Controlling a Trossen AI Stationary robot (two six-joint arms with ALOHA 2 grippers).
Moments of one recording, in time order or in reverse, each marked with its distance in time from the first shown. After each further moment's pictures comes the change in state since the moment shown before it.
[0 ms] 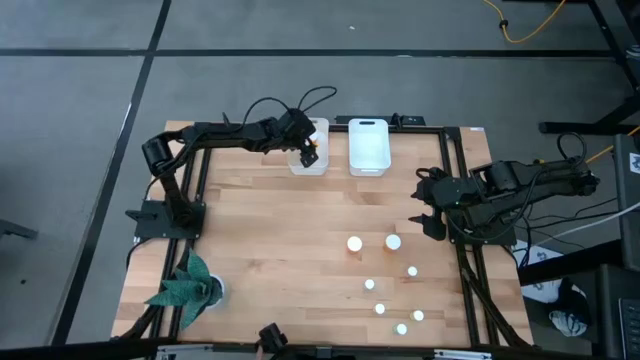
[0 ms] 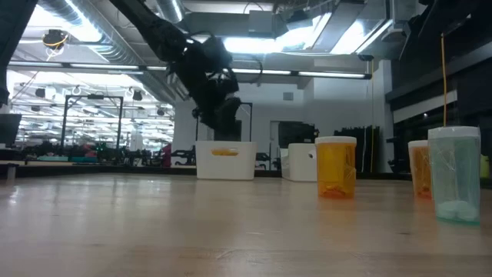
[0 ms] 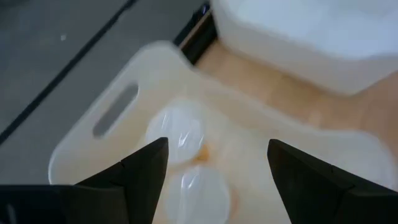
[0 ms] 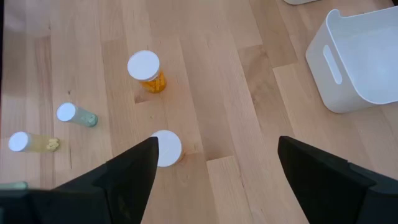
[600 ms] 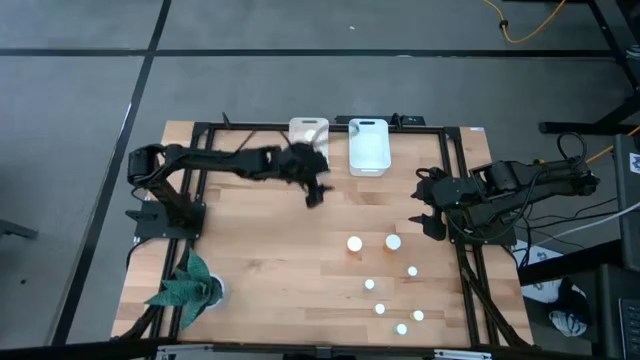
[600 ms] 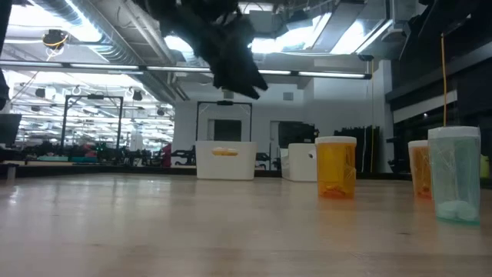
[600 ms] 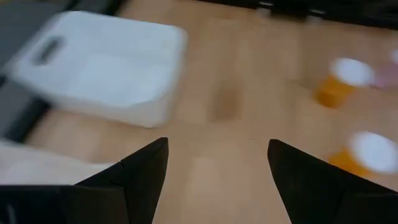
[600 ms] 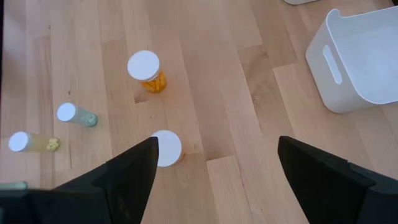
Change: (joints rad) left arm -0.342 -0.142 0.001 -0.028 0.127 -0.081; right arm 0.000 0.000 0.000 0.000 0.000 0.000
